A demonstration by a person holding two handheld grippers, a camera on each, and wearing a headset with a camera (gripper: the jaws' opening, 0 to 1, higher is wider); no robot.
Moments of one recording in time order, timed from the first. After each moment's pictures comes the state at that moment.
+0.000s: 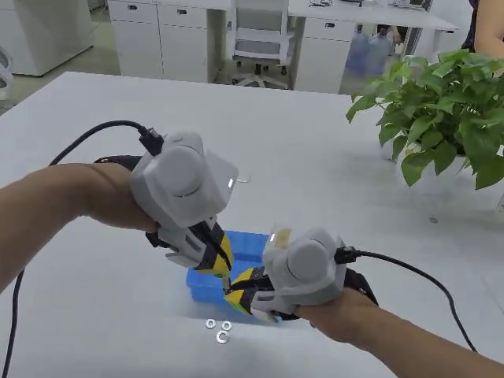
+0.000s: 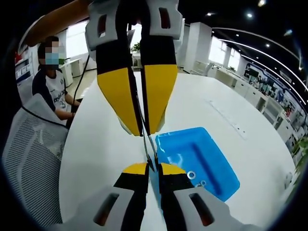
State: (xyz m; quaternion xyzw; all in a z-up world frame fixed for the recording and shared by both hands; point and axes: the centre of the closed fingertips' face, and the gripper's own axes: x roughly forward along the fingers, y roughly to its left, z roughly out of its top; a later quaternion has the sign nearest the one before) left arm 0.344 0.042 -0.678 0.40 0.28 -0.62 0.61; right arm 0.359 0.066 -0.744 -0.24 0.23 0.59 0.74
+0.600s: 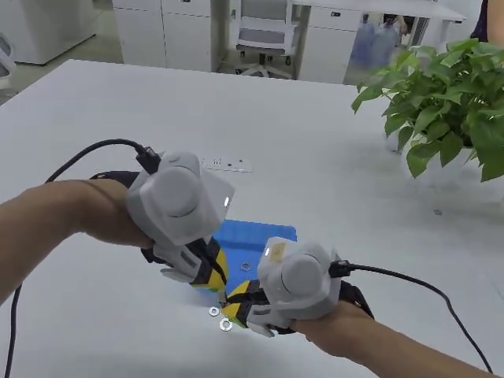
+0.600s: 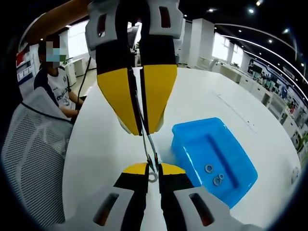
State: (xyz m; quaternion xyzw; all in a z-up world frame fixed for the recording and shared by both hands) left arm 0.325 0.050 -0.703 0.39 0.30 -0.63 0.60; right arm 0.335 0.071 -0.768 -0.24 0.25 0.60 0.73
